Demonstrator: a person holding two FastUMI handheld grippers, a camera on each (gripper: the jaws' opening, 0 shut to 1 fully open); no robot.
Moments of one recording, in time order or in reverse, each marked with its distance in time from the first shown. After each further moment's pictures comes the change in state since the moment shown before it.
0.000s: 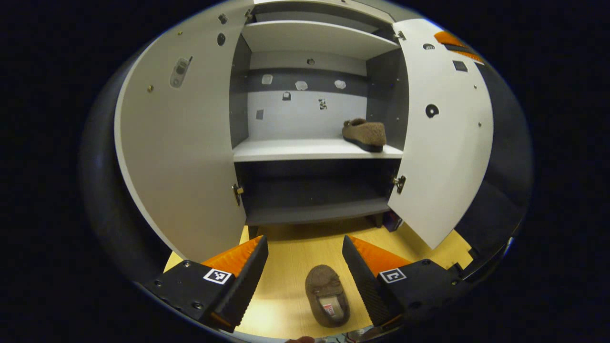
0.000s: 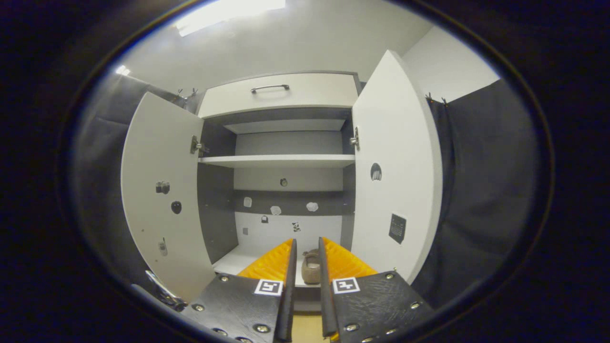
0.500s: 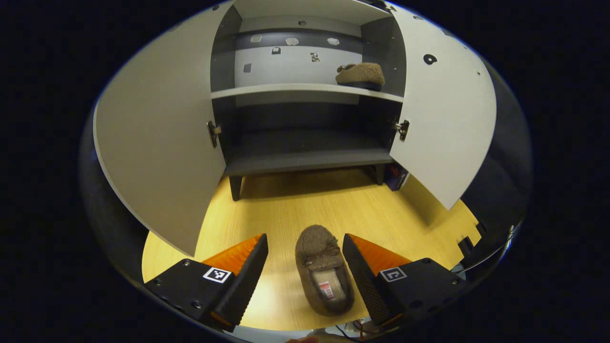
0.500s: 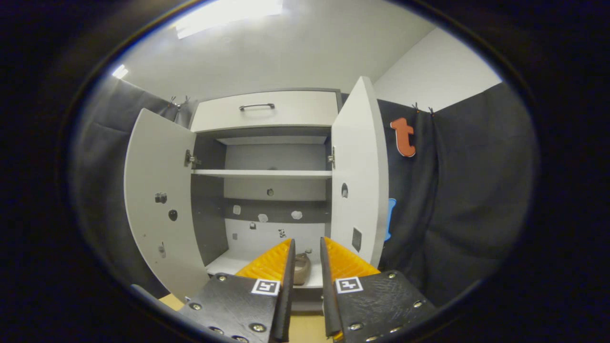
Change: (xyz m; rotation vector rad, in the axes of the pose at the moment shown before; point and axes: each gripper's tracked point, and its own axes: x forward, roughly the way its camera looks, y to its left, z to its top) left arm 0.030 -0.017 -0.112 -0.012 0.218 -0.037; right arm -0.045 -0.036 0.042 -0.007 -0.053 -0.068
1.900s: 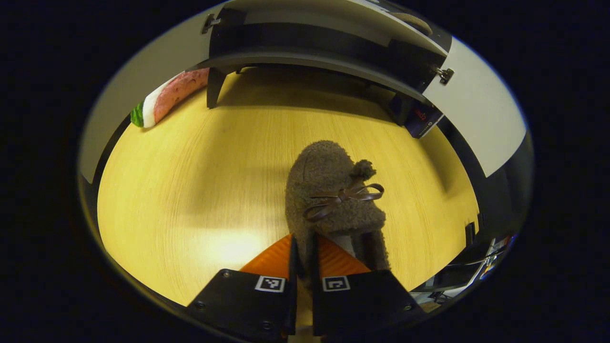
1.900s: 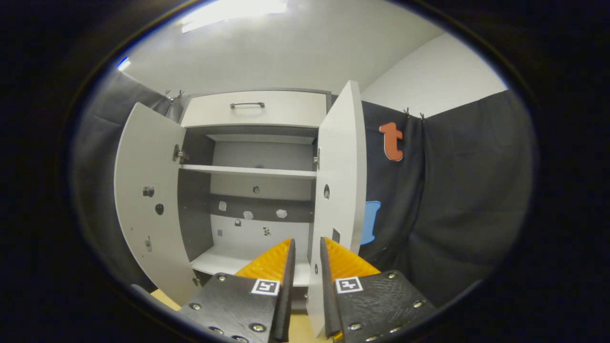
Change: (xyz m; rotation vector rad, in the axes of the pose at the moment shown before) left arm 0.072 0.003 -0.124 -0.176 0.367 -0.055; right arm -0.008 -0.013 0.001 -0.049 0.001 -0.067
